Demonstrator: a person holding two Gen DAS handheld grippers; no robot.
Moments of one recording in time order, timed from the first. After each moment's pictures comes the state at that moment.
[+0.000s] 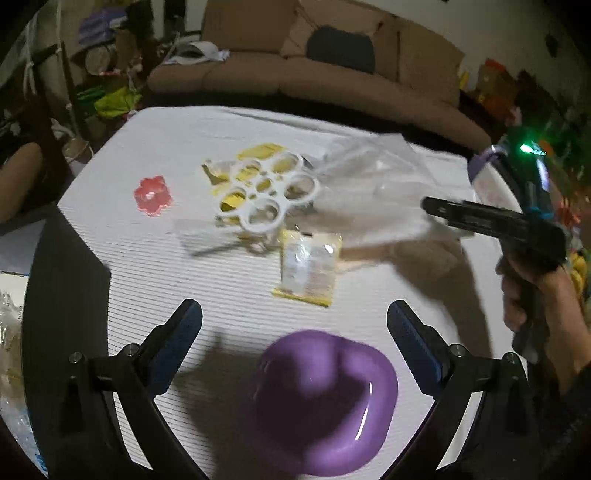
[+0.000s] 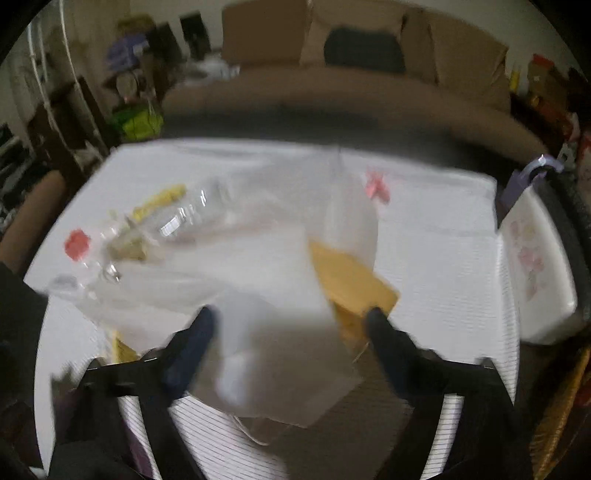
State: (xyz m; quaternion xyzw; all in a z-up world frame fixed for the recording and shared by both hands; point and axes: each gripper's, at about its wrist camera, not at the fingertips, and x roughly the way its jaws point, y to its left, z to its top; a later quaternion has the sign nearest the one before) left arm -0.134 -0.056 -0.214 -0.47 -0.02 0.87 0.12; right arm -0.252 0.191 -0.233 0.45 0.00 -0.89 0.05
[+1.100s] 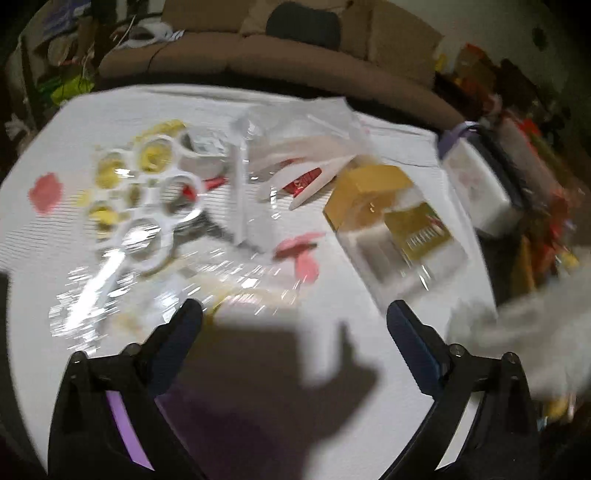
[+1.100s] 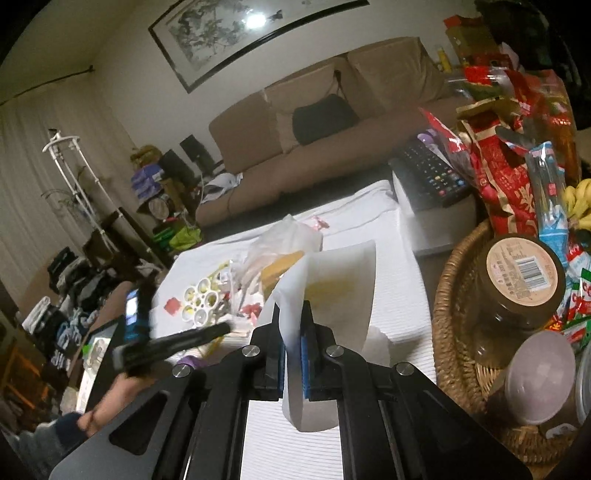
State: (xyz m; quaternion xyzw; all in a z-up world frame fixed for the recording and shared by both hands) left arm -0.184 0.063 -0.267 -0.51 -0.04 0.85 0.16; right arm -0.006 0.346 -0.151 0.29 -0.22 -0.93 0.08
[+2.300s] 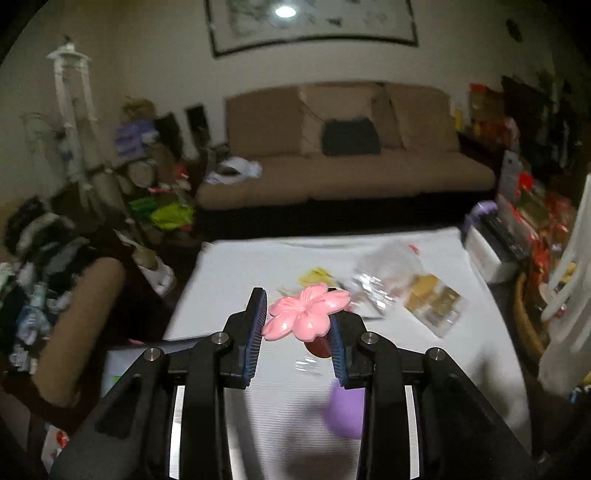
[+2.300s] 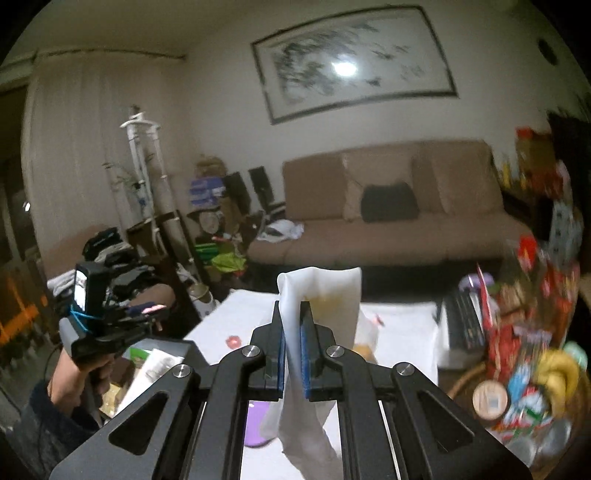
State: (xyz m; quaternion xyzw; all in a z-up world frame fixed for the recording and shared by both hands) left arm -0.045 -0.092 0.021 -0.31 0.08 0.95 0.05; right arm 0.068 0.237 0.087 0.19 -0.07 -0.97 0.15
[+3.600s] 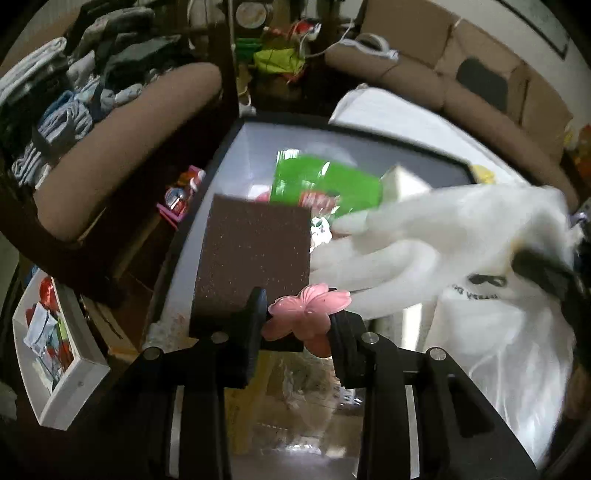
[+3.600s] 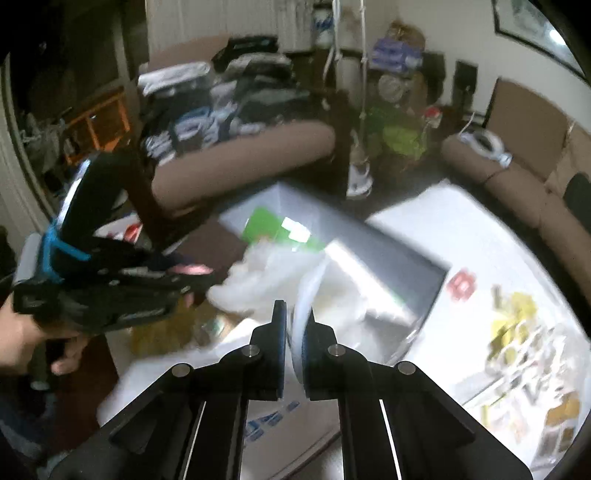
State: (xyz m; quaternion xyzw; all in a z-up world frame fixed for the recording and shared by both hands) left arm -0.026 -0.407 -0.187 -0.50 -0.08 0.86 -0.09; right arm -0.071 -0.231 -0.147 0.37 0.15 -0.81 0.42
